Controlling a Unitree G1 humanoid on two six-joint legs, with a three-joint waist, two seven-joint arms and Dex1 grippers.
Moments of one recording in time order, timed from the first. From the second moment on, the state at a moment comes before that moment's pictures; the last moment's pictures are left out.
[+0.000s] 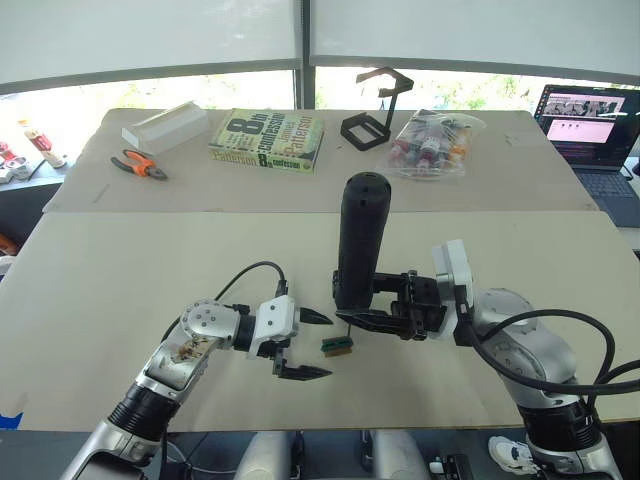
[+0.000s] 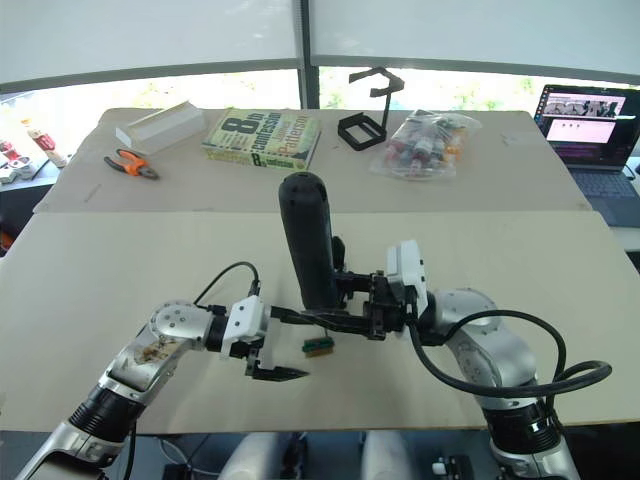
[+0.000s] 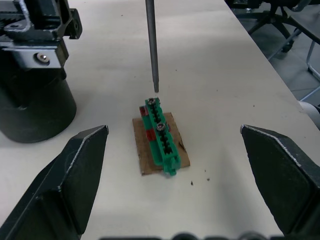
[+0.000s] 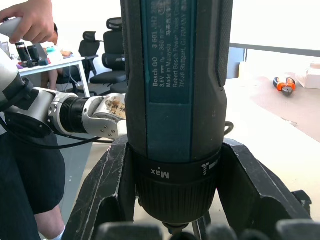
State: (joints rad) left arm -0.30 0.55 -0.33 -0.07 -0.23 0.11 -1.23; right arm -0.25 -0.50 0.07 -0.40 0.65 0.38 1.07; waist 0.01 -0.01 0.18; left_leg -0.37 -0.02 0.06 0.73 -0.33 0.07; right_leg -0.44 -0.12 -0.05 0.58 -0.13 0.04
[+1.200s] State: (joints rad) left arm -0.31 0.54 -0.33 -0.06 -0.22 0.11 -1.23; right arm -0.23 -0.49 0.07 -0.36 0.61 0.33 1.08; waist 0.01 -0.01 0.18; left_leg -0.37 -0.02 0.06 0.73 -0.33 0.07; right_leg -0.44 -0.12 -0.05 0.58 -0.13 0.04
